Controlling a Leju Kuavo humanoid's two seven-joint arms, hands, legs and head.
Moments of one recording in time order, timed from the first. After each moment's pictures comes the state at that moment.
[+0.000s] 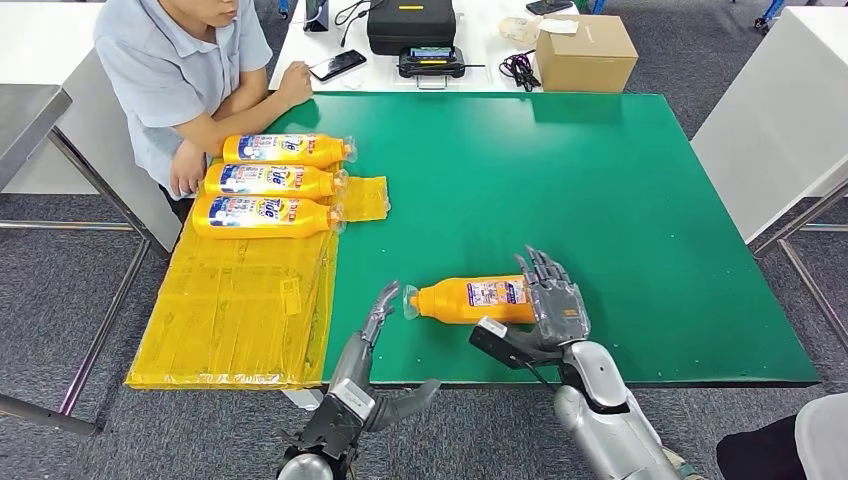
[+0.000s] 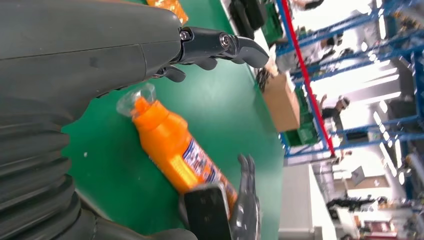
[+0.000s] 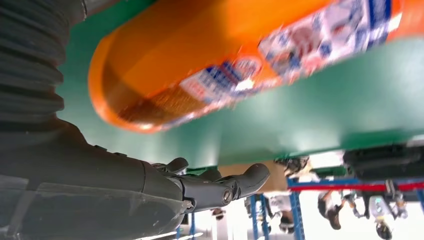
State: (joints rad) left arm -0.04 -0.20 -0.62 -1.30 -0.21 0.44 -0.40; right arm -0.26 -0.12 0.36 -1.01 1.01 -0.38 -0.21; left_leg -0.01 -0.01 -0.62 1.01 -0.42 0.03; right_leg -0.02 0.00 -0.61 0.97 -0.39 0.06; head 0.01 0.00
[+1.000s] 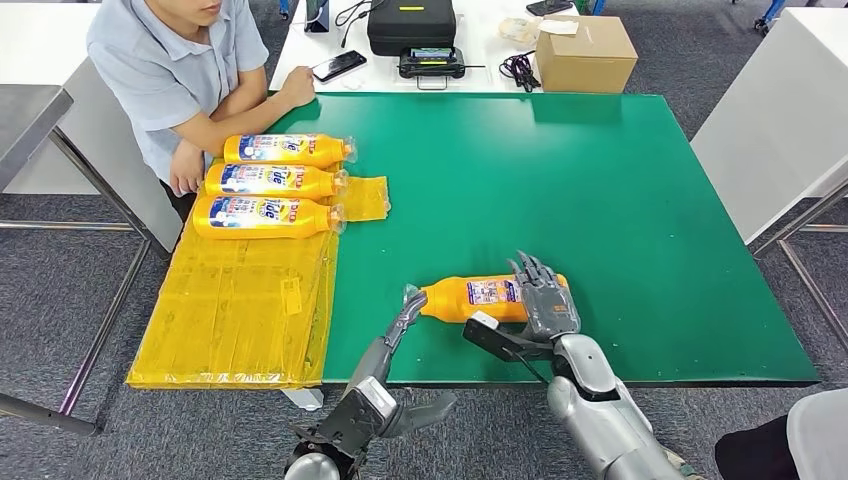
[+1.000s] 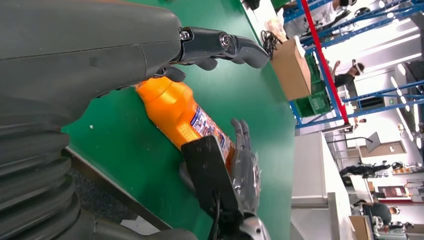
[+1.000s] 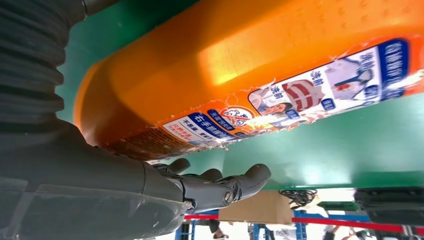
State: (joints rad) left arm -0.07 -0.20 -0.65 -1.29 -0.21 0.36 -0.33; right arm -0.35 -0.10 0.41 -0.89 1.03 -0.31 -0.15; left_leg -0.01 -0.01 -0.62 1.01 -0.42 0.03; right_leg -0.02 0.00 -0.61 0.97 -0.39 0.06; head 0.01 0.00
